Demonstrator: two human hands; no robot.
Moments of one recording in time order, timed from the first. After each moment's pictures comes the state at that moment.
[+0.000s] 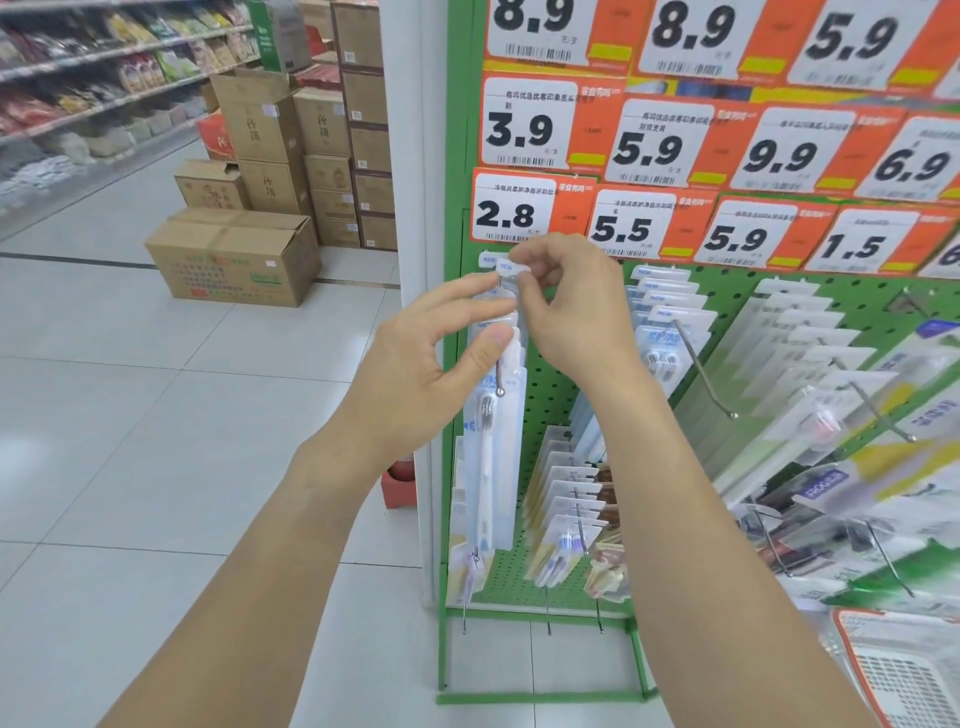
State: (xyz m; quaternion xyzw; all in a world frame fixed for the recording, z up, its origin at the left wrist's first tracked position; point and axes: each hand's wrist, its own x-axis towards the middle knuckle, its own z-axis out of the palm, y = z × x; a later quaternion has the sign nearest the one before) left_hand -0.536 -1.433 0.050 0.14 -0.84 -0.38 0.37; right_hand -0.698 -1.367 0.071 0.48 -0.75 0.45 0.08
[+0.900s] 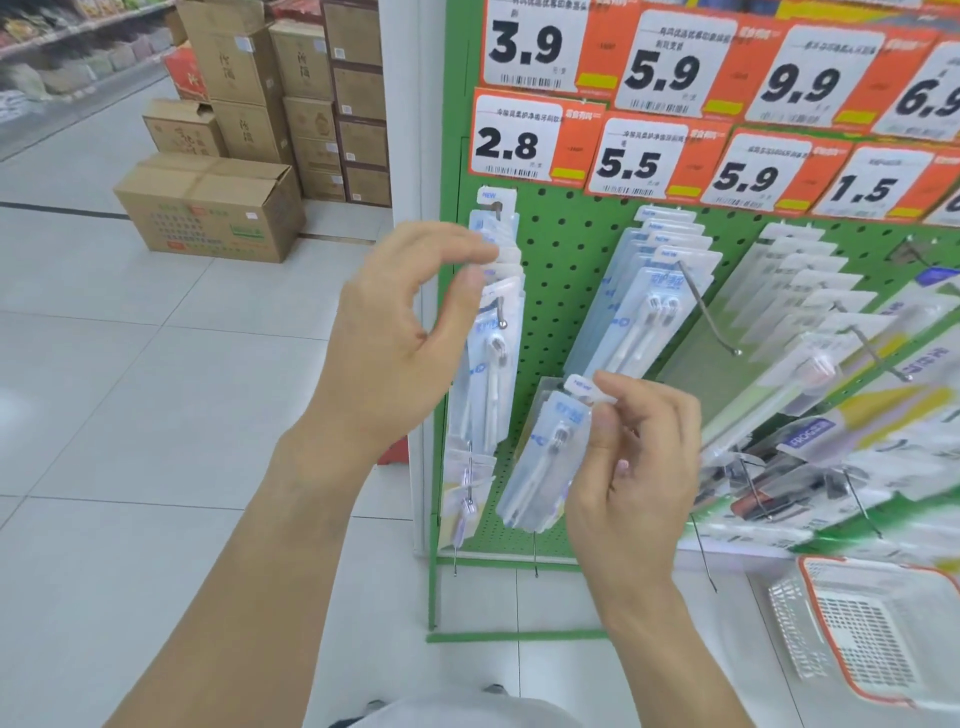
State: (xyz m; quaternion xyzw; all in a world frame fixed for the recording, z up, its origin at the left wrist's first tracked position) left_hand -0.513 -1.408 0.048 0.14 -0.80 -0.32 0.48; right_hand -0.599 -1.246 -0.019 0.36 -0.69 0.60 0.19
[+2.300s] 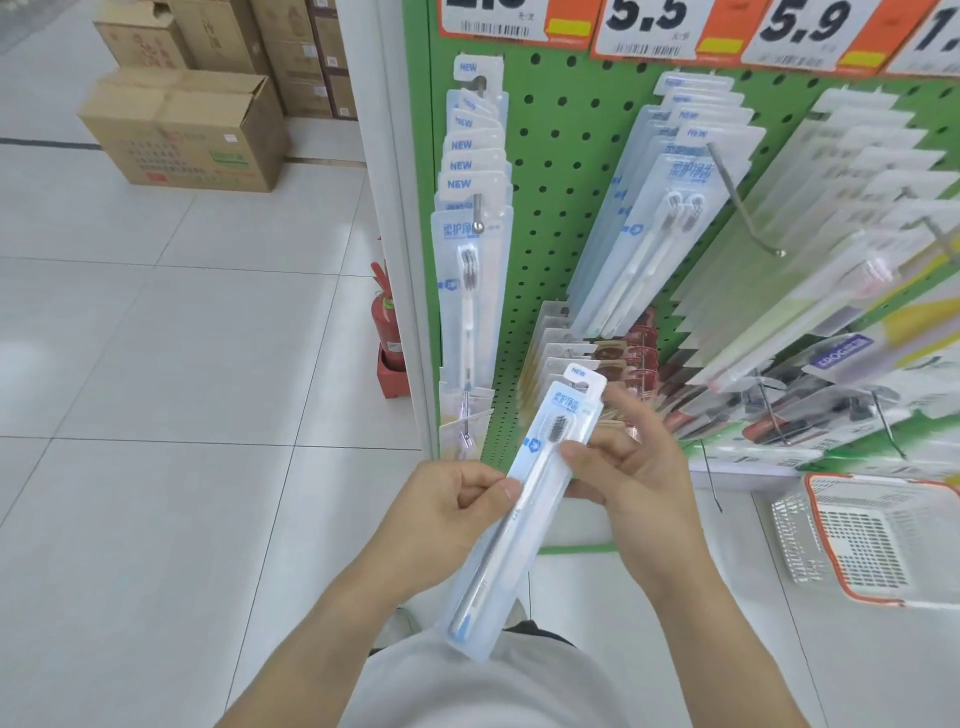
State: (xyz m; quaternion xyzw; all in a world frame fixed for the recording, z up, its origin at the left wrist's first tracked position) left_hand -0.479 -1.322 -0.096 0.32 -0.66 -0.68 0.04; right_hand -0.619 -1.199 -0.081 0.12 -0.61 0.71 -0.32
